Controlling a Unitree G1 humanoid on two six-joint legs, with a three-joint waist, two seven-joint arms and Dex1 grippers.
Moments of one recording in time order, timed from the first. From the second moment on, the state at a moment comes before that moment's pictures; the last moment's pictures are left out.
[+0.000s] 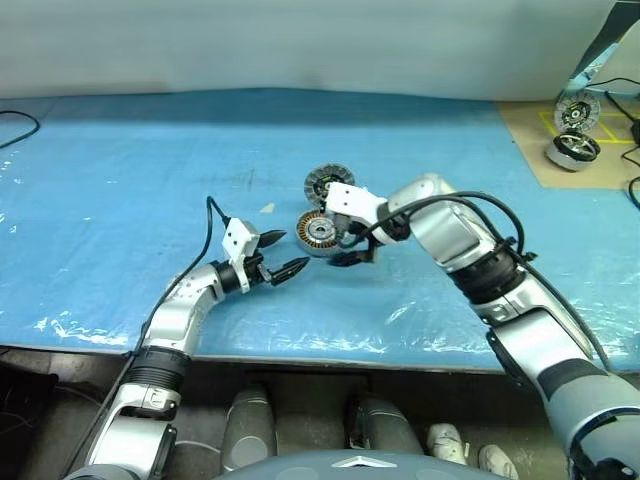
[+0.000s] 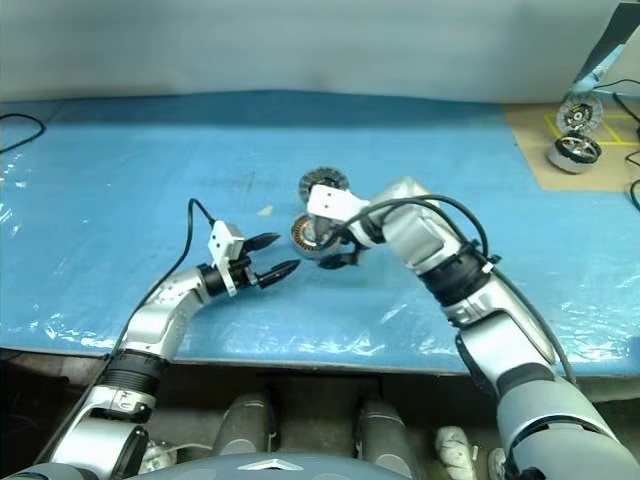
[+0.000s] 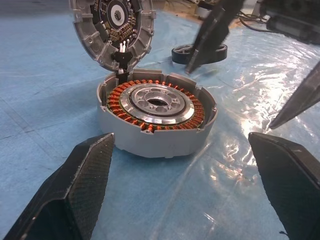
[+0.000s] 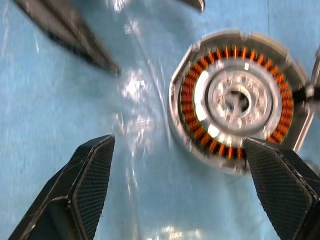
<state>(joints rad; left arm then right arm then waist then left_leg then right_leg) -0.35 0.31 -0.05 0.28 -0.33 0.09 -0.91 -0.85 -0.50 0.46 0.08 -0.16 0.76 1.19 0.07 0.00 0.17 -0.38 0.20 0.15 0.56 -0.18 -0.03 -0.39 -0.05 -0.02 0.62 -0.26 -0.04</state>
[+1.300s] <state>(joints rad) -0.35 0.34 -0.04 0.25 -0.33 0.11 -0.94 -0.83 -0.27 0.17 0.81 -0.10 0.10 0.63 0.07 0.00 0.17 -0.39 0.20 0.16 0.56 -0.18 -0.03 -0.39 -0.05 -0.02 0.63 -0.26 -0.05</state>
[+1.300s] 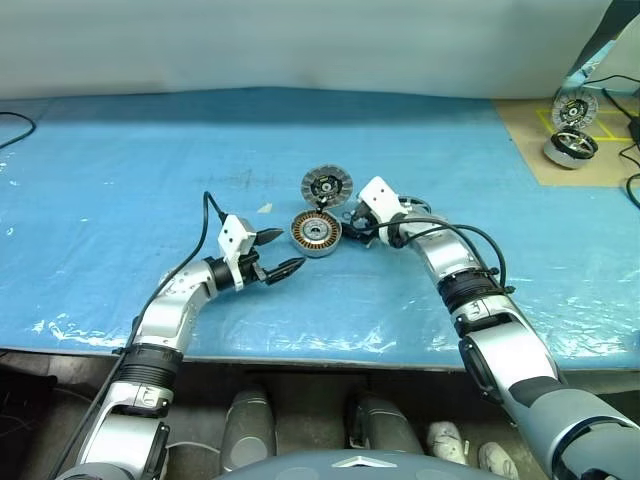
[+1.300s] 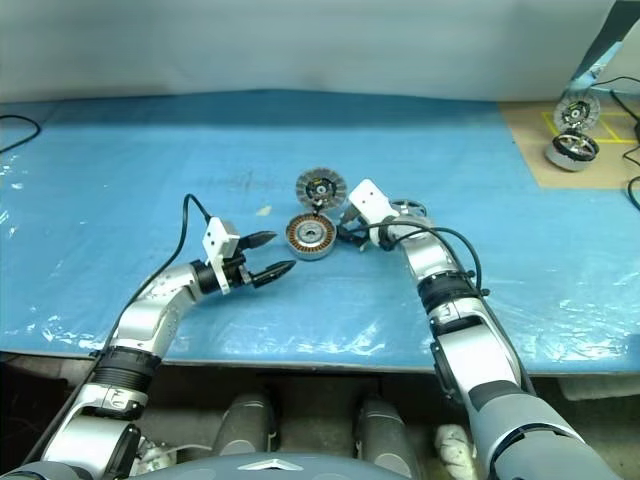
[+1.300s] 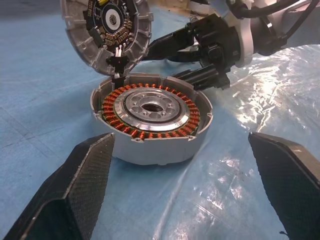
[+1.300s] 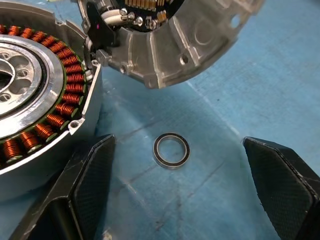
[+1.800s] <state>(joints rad) -0.35 0.35 -0.04 0.23 -0.32 0.11 -0.93 -0.89 -0.23 0.15 0.99 -0.09 0.03 0.59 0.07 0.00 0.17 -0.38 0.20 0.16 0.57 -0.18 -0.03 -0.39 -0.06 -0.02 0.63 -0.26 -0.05</state>
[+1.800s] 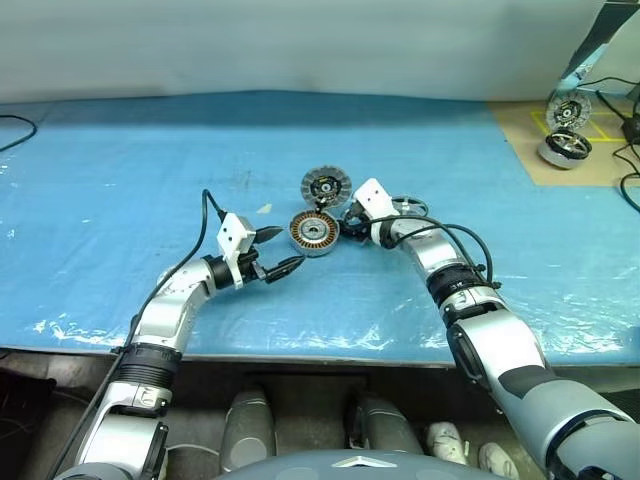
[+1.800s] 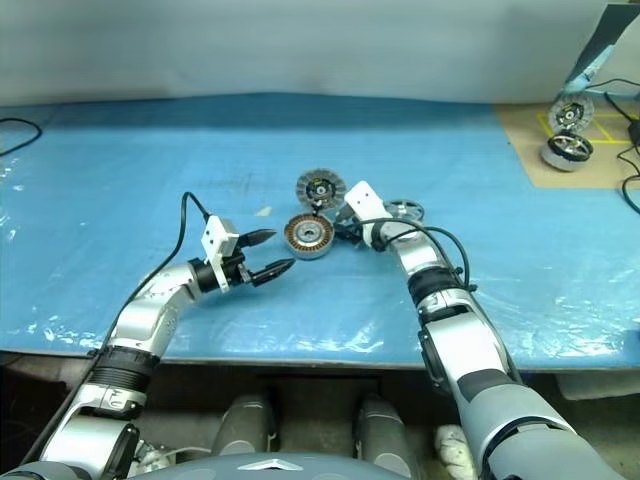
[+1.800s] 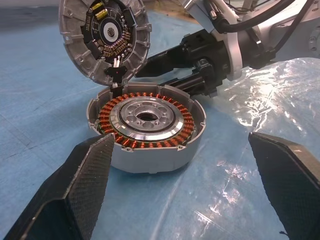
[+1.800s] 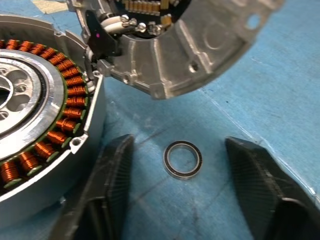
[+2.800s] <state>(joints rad) -0.36 0.34 -0.05 0.23 -0.33 0.11 -0.93 -0.49 -0.47 0.15 0.19 0.00 0.38 0.79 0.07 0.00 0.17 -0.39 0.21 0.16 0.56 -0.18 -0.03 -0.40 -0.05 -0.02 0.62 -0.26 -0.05</state>
